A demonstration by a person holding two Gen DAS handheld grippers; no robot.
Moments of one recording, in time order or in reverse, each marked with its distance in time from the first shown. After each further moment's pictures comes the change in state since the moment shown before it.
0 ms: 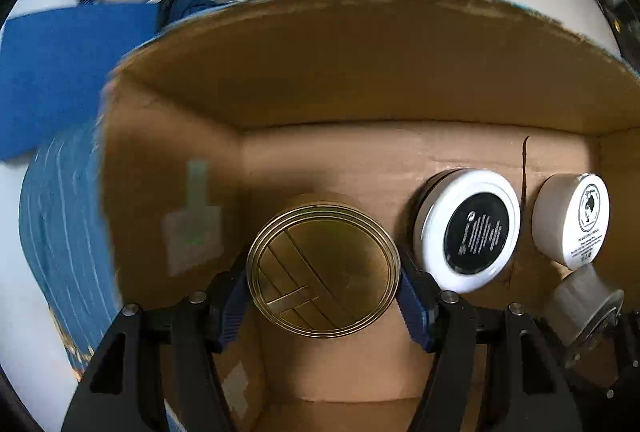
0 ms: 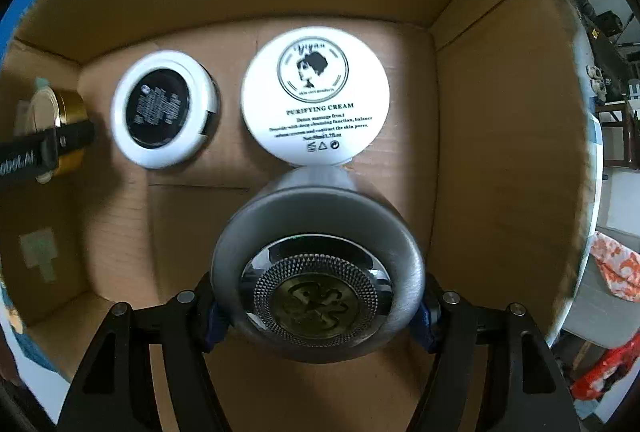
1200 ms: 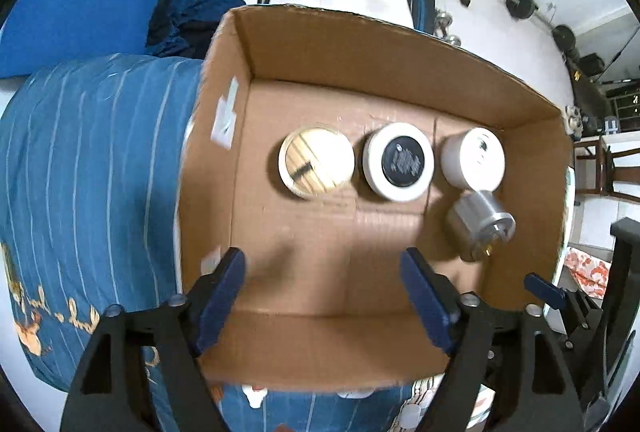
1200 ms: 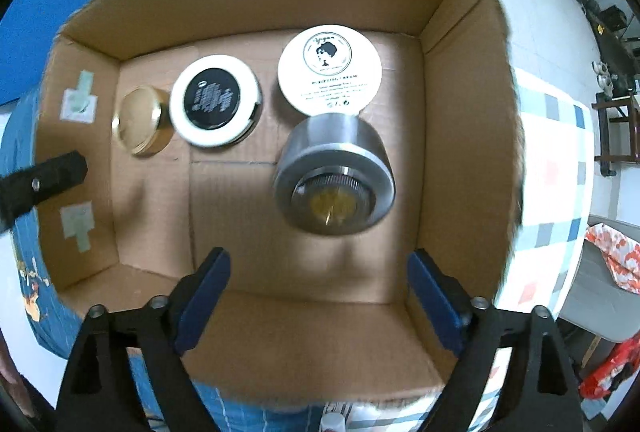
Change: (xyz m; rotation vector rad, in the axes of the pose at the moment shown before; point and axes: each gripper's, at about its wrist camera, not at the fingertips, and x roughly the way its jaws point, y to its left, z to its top) left arm -0.082 0.034 -0.112 -0.152 -0.069 -0.275; right arm -0.056 -0.036 -0.010 0.011 -0.044 0.068
